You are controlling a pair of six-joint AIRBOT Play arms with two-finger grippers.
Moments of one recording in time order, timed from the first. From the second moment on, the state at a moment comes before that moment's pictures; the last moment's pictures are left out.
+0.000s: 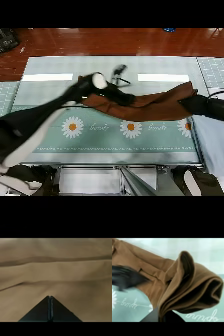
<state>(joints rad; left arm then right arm) -0.71 -1.77 1.48 0.85 -0.91 -1.49 -0.23 -0.57 0.81 -0.90 1.26 1.39</state>
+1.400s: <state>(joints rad) -0.12 -0.72 0.86 1.07 -1.13 -1.52 0.39 -1.46 1.33 -0.60 0.92 1.31</state>
